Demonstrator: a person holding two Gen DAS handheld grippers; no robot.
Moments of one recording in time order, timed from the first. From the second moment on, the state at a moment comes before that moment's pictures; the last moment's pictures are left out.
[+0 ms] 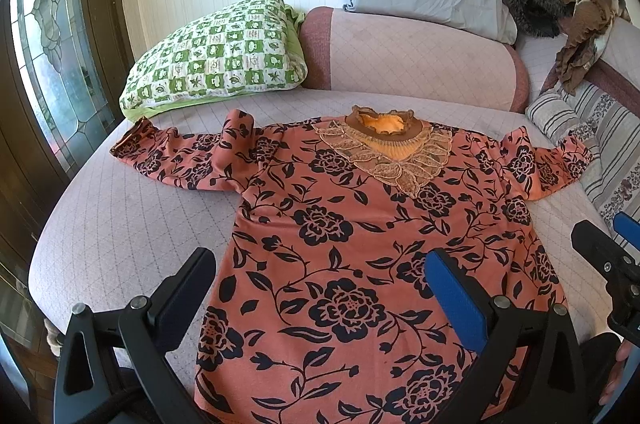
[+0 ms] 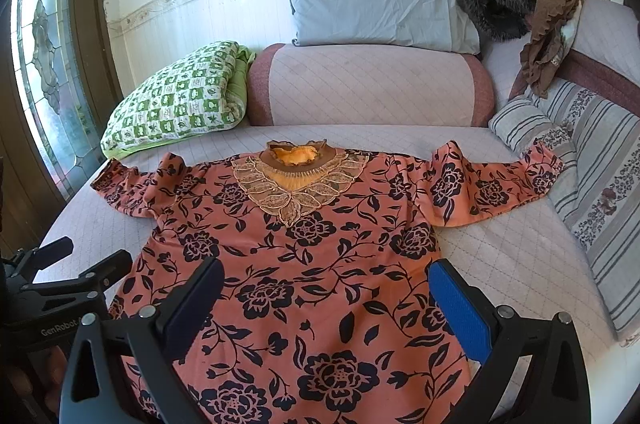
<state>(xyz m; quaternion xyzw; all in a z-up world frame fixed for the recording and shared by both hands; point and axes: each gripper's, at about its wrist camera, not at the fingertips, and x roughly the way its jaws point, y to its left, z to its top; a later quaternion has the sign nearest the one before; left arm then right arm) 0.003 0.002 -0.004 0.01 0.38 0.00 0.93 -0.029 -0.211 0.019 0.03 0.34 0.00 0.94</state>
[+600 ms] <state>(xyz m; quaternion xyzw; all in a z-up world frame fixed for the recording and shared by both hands) 0.033 0.013 -0.057 0.00 0.44 0.01 0.90 0.026 -0.400 -0.046 0.29 0.38 -0.02 0.88</state>
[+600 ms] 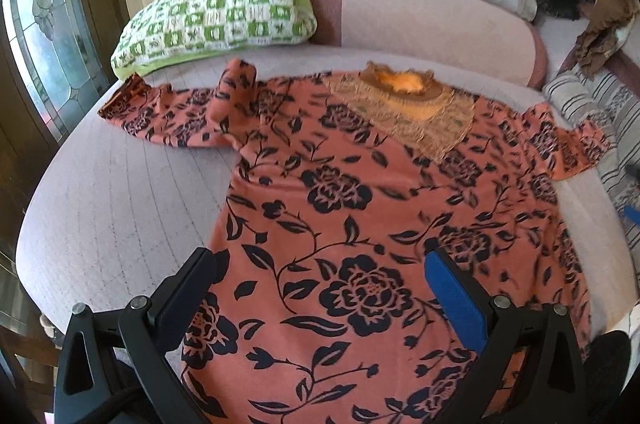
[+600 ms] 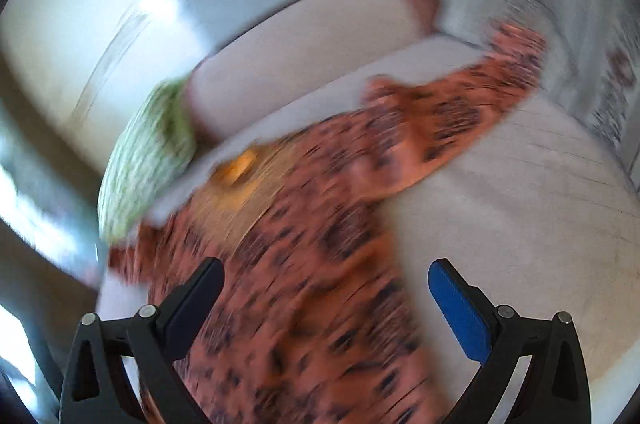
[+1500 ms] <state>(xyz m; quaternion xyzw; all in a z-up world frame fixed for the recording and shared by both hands) 0.096 0.018 -0.088 -0.01 0.48 0.03 0.88 0.252 -0.603 -0.039 0.27 0.36 -0.19 0.87</state>
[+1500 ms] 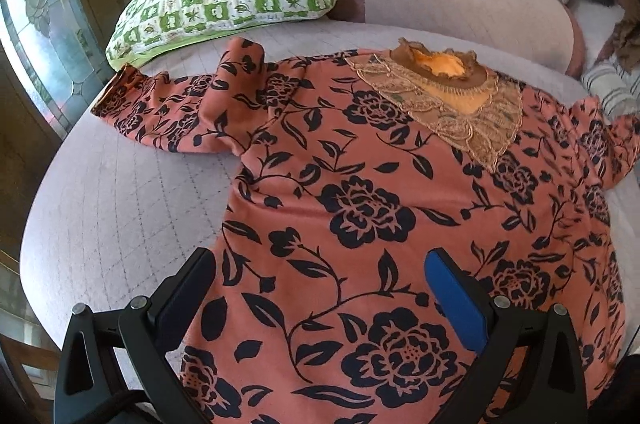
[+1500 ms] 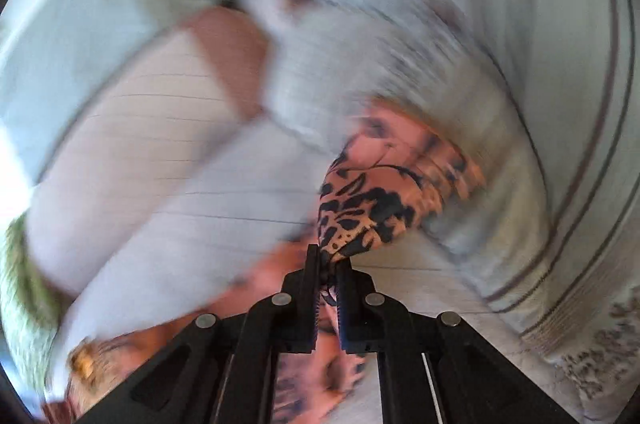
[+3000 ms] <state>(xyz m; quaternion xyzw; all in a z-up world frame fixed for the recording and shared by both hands) 0.269 0.037 -0.130 0.00 0.50 0.01 0.86 0.252 -0.393 -0.136 0.31 0.47 0.03 0.83</state>
